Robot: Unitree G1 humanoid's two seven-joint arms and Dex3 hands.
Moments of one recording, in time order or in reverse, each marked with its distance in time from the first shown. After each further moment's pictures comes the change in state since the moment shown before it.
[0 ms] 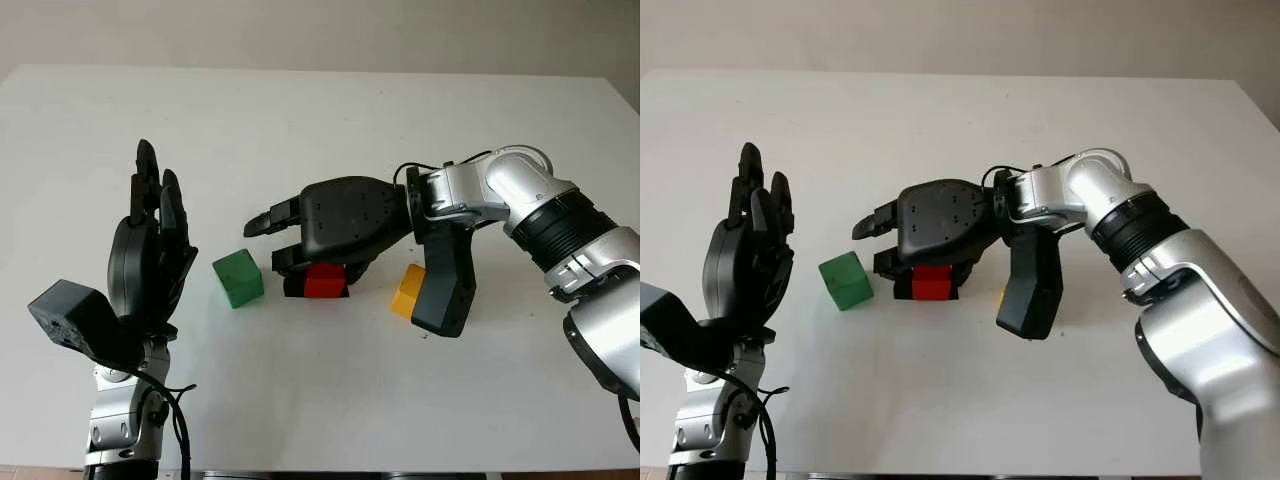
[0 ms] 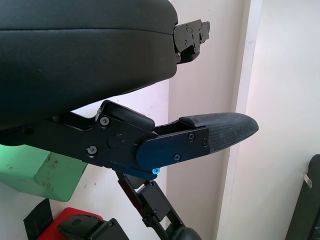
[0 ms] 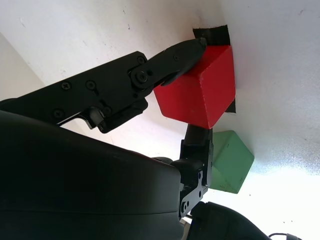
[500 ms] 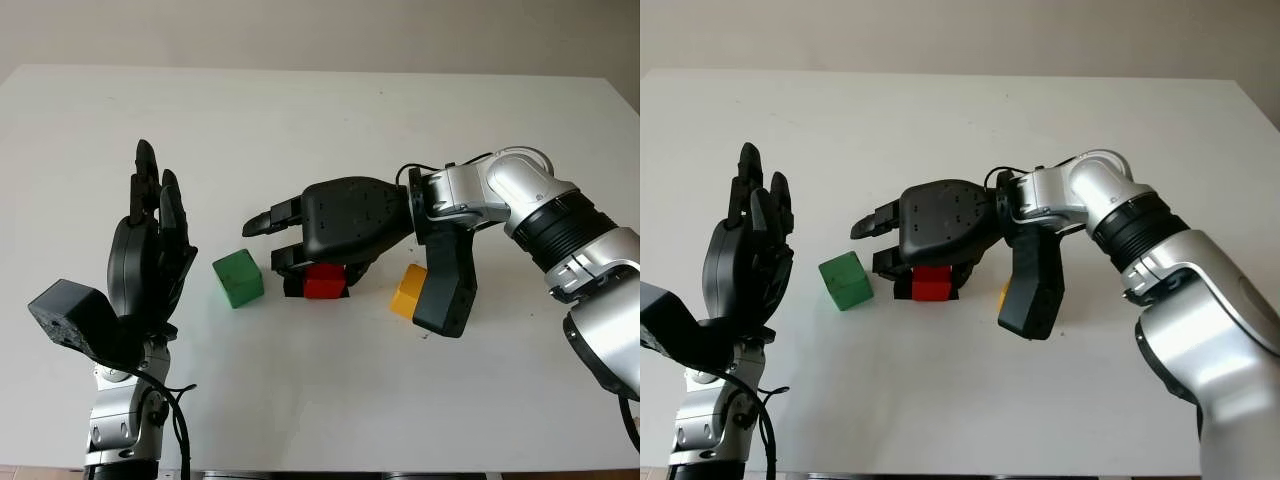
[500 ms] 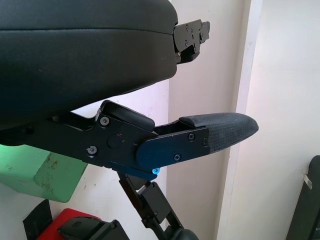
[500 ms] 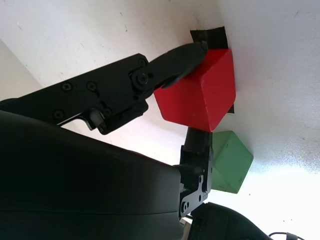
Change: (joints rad) left arm 0.000 0.000 0.000 -0.002 0.001 0.000 0.005; right arm 0.000 0.000 0.003 0.013 0.001 -0.007 -0.013
